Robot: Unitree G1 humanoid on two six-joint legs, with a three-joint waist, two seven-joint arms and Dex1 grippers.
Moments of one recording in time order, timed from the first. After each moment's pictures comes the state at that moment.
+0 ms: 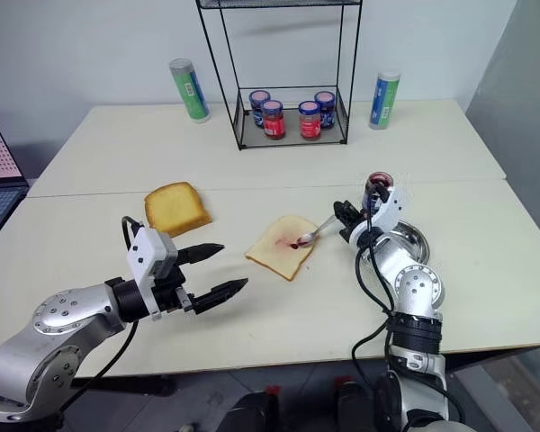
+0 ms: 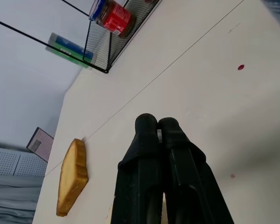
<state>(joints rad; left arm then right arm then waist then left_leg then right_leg) -0.03 0.70 0.16 -0.58 -0.58 0.64 -0.72 -0.57 0.03 -0.33 0.03 0.90 0.84 -0.14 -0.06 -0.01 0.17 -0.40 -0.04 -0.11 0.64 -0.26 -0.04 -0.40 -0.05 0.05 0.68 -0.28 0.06</state>
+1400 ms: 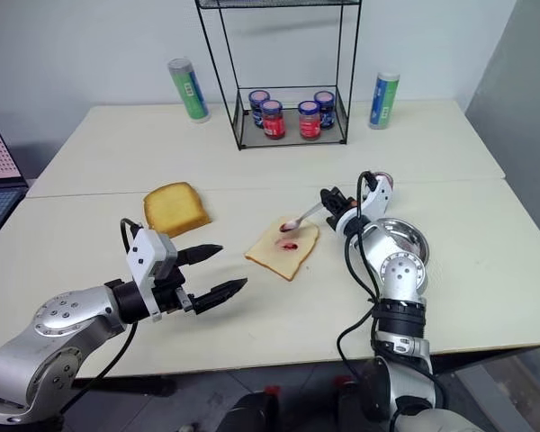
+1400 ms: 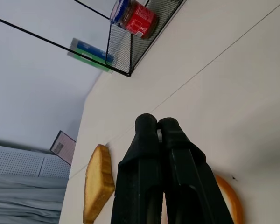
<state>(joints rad) -0.02 0.70 0.16 -0.58 -0.58 0.64 -0.70 -0.63 0.08 -0.35 0.09 0.90 0.82 -0.13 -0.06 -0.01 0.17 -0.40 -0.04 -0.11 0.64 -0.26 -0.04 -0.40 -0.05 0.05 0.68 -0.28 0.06</state>
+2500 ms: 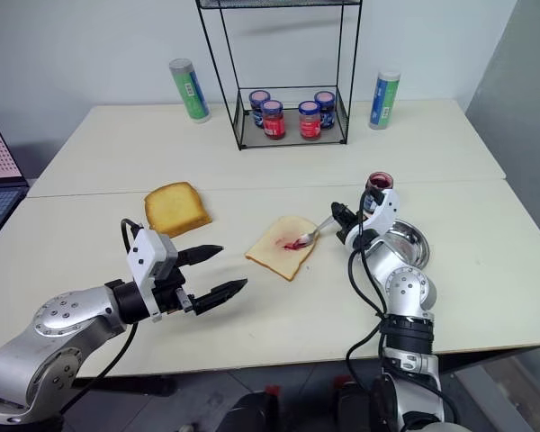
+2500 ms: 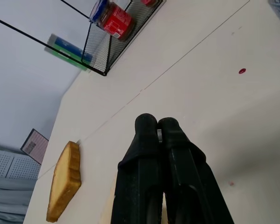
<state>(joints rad) -0.01 0.70 0.16 -0.59 -0.59 0.64 -0.71 -0.58 0.07 -0.33 0.06 0.81 0.75 -0.08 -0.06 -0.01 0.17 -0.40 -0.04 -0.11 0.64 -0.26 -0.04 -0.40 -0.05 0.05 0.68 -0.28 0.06</state>
